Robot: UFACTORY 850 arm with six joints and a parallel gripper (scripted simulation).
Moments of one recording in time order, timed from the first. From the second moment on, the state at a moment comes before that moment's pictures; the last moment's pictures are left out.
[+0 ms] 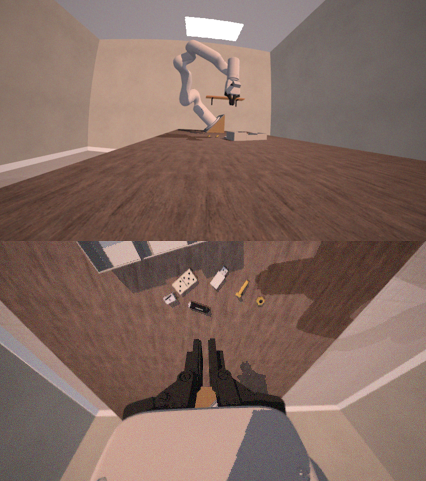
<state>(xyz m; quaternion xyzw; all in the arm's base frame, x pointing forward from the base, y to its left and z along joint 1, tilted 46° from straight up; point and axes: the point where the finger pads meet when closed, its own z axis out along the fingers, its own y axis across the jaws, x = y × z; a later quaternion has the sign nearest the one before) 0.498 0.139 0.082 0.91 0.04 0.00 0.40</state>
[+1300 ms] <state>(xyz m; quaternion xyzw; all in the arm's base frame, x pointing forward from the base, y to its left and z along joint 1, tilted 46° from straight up) 0.577 0.051 0.027 0.91 0.15 -0.05 0.39</state>
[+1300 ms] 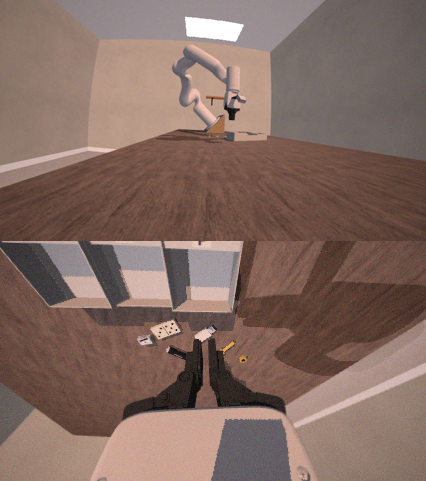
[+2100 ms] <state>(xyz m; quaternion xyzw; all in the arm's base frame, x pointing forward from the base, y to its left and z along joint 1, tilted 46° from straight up) 0.618 0.022 -0.028 0.91 0.15 -0.05 0.39</state>
